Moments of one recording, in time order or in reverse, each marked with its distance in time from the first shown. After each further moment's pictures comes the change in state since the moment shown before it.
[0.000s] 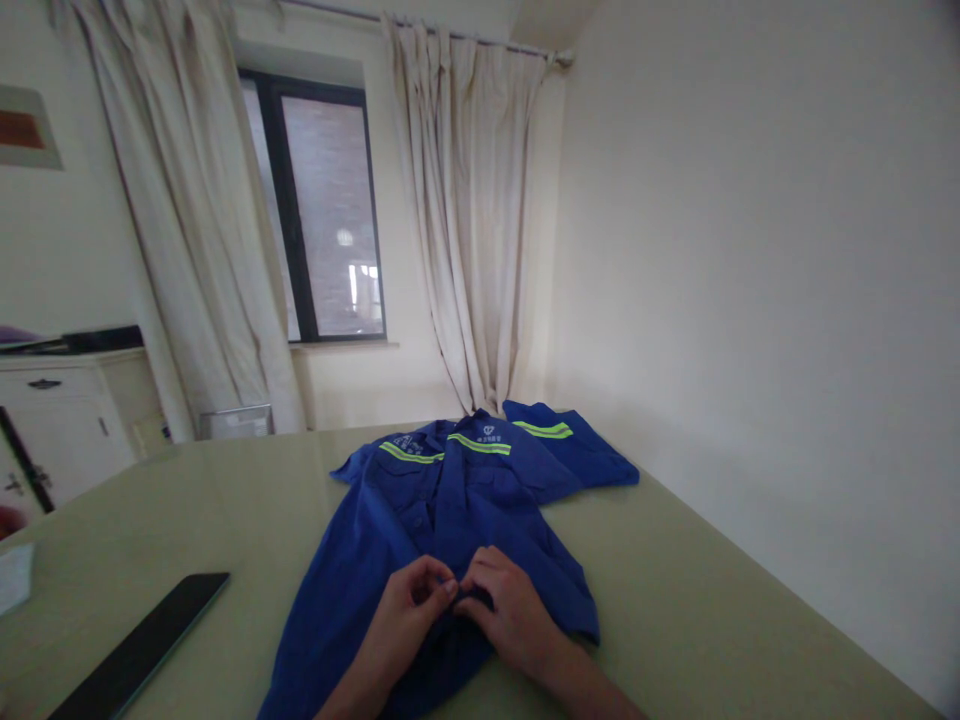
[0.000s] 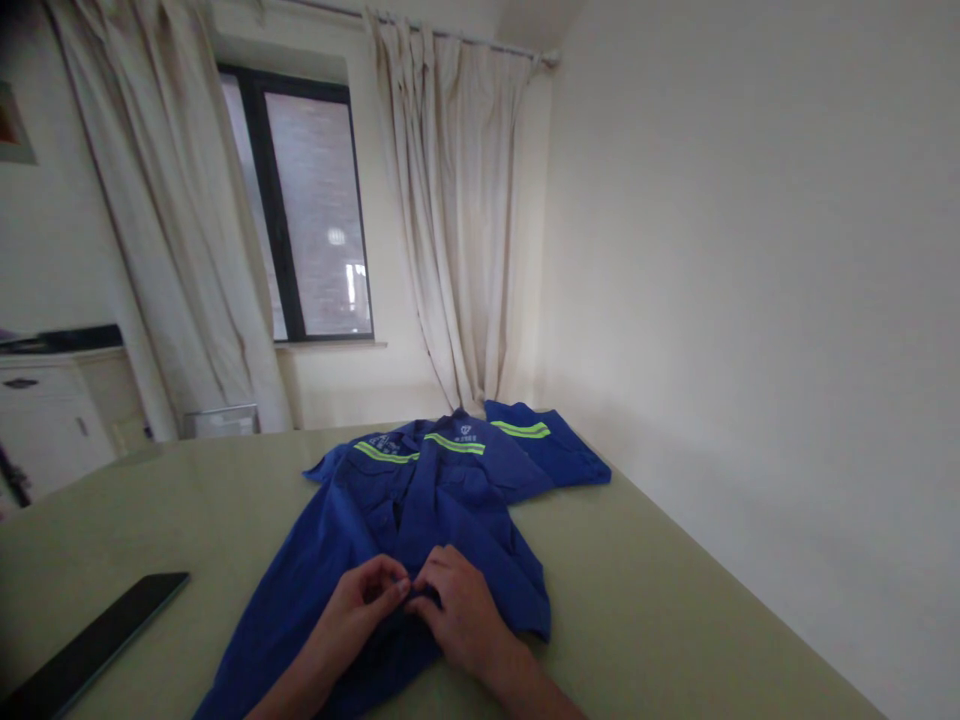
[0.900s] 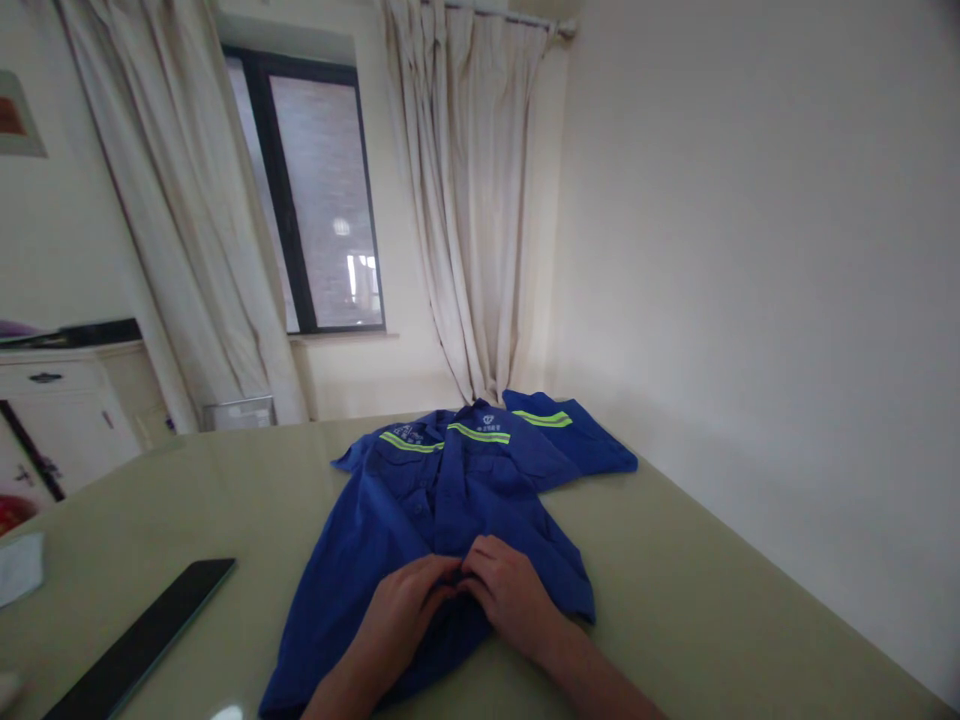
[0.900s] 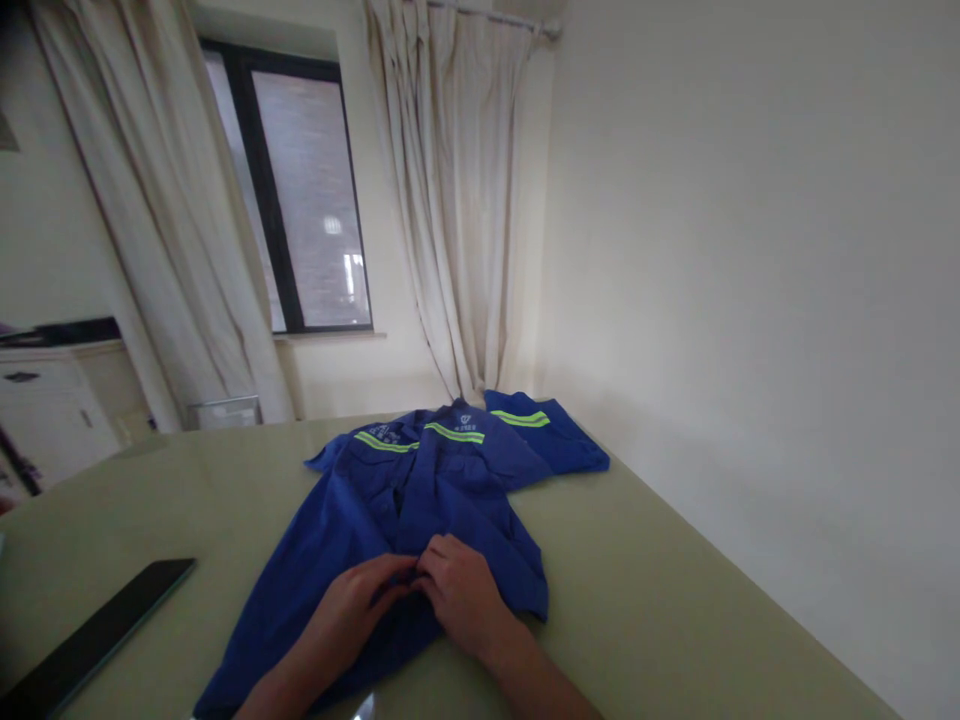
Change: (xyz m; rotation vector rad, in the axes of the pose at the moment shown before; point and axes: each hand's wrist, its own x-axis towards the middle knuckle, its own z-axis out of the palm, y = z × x) left_hand -0.014 0.015 -0.010 0.584 -0.135 0.300; right_hand -0.001 0.002 0.000 -0.268 -0.088 -0.041
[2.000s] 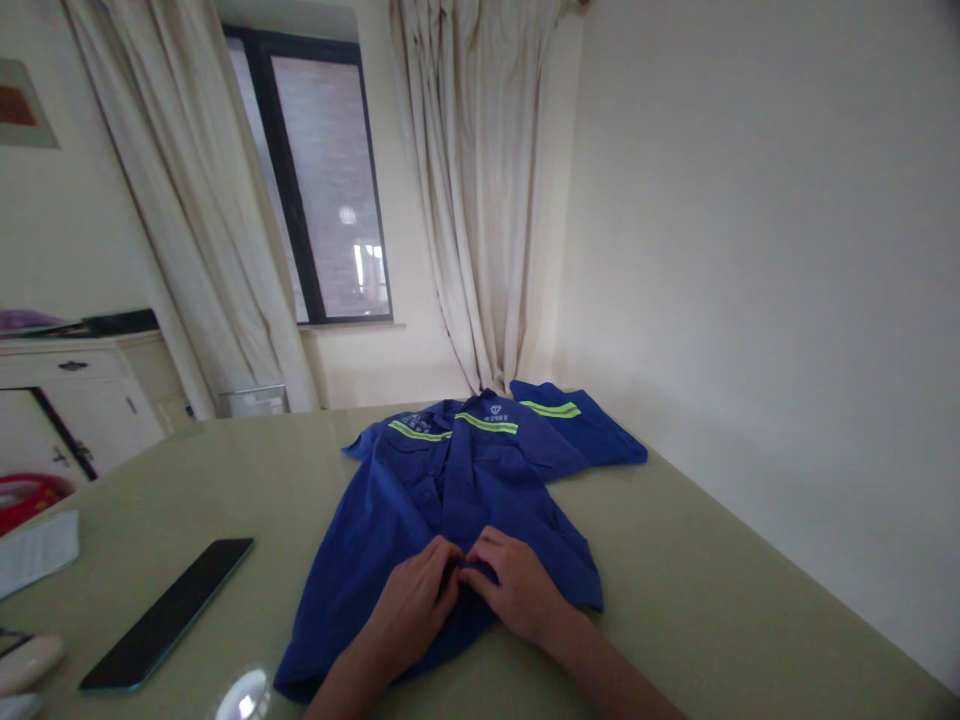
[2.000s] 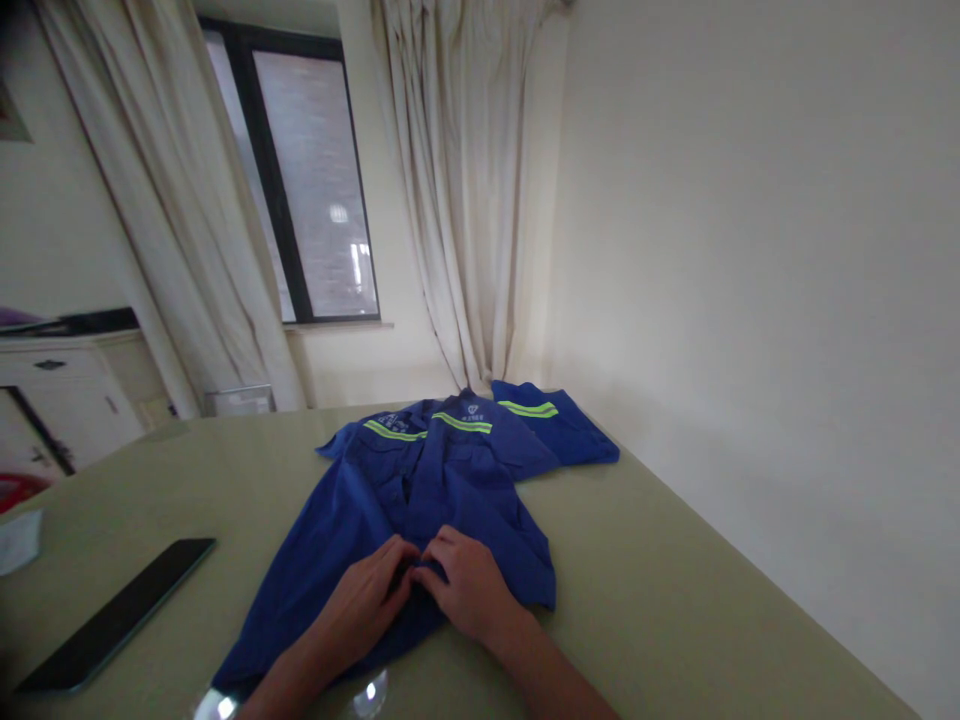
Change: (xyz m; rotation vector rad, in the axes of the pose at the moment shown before) left_hand -0.006 0.002 0.004 0.134 -0.029 0.032; right_hand -0.002 -0.010 -0.009 0.178 -0.027 0.069
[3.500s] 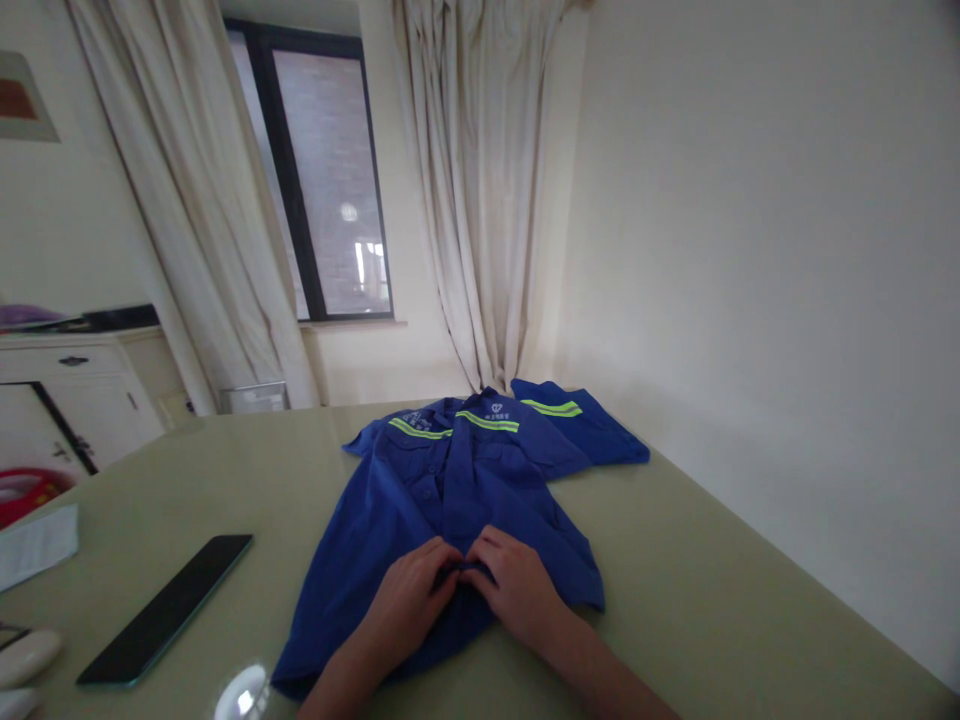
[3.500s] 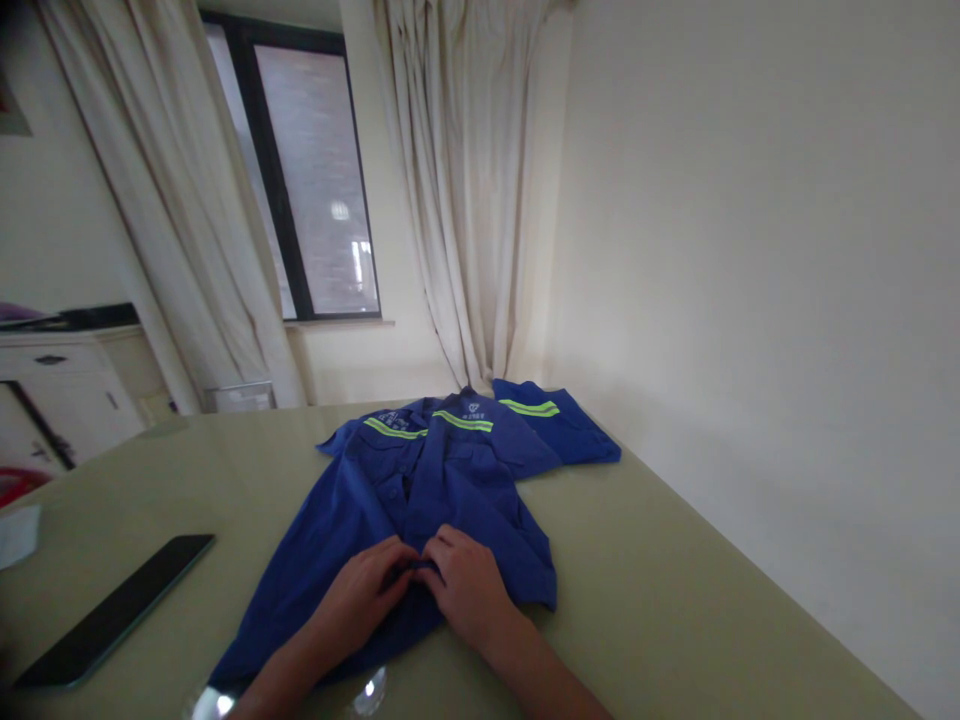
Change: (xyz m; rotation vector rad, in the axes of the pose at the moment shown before) left_hand 0.003 -0.002 -0.003 -0.076 -0.035 -0.093; right_hand -0.002 -0.001 0.006 -0.140 -0.007 0.033
